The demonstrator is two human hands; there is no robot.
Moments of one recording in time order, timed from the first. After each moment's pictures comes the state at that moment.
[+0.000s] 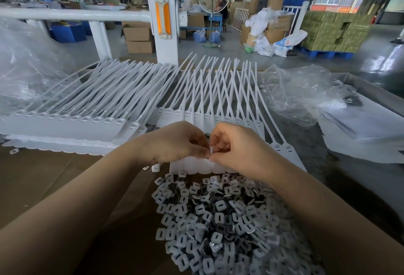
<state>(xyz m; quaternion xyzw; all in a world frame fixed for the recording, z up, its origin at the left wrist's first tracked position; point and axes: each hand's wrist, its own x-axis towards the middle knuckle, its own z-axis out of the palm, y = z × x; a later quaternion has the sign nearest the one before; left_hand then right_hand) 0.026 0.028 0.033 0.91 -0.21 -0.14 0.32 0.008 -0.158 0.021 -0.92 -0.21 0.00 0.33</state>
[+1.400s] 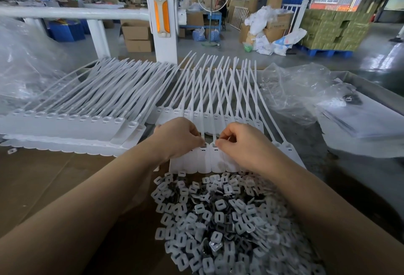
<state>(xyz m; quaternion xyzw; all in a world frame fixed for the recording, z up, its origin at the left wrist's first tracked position) 0.030 0.011 0.029 0.96 -0.03 -0.04 0.28 0.022 -0.161 0.010 -0.94 -0.10 0.00 0.32</state>
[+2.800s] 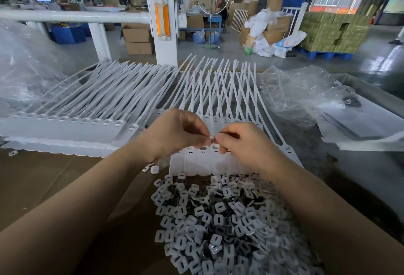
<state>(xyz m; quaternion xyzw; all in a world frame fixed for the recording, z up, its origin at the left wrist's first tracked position) 0.025 0.030 0.035 0.85 -0.20 -0.03 0.49 0.016 -0.161 0.022 -0.90 -0.10 0.01 0.43</state>
